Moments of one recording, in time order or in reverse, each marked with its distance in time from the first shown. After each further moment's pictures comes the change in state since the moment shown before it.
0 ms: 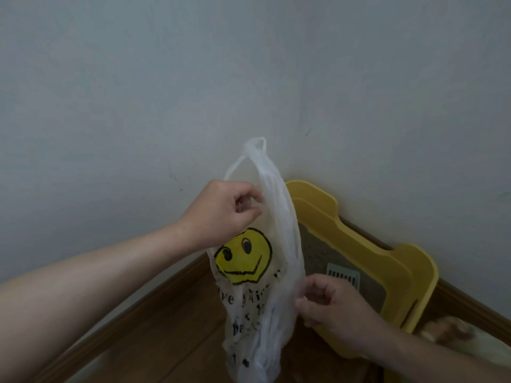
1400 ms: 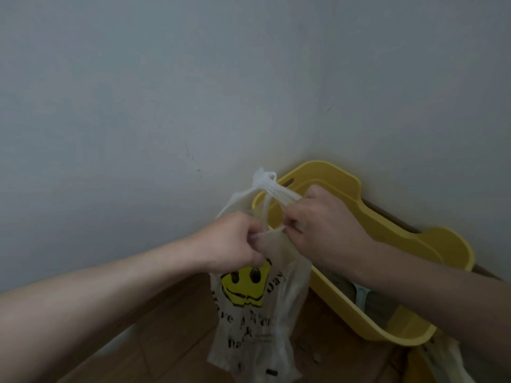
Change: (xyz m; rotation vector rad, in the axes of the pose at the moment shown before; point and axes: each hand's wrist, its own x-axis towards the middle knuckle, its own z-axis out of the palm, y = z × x) left_hand -0.049 -0.010 0.013 0.095 -0.446 -0.349; right_hand 0.064 -0.063 0.019 -1.065 0.359 -0.773
